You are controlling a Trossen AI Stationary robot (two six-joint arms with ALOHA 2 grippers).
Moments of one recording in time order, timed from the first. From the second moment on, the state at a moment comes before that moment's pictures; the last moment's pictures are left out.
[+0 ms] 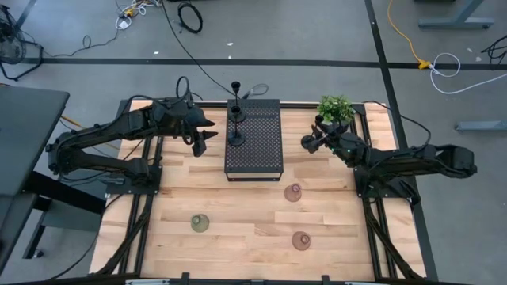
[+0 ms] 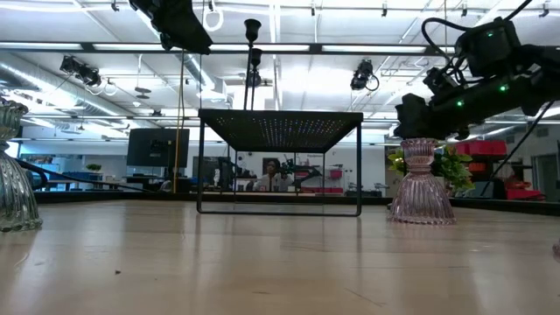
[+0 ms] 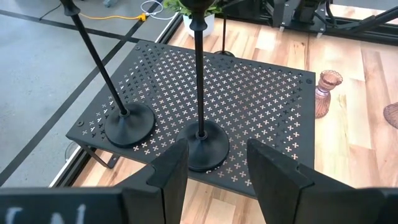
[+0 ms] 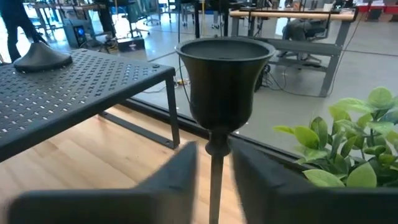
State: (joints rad) left arm 0.30 1.02 1.06 -0.59 -0.06 0.01; right arm -0.35 1.01 0.14 0.67 0.59 0.14
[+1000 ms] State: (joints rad) left arm 0.30 1.02 1.06 -0.59 0.05 0.01; right arm 0.08 0.93 0.93 -0.20 0.62 0.14
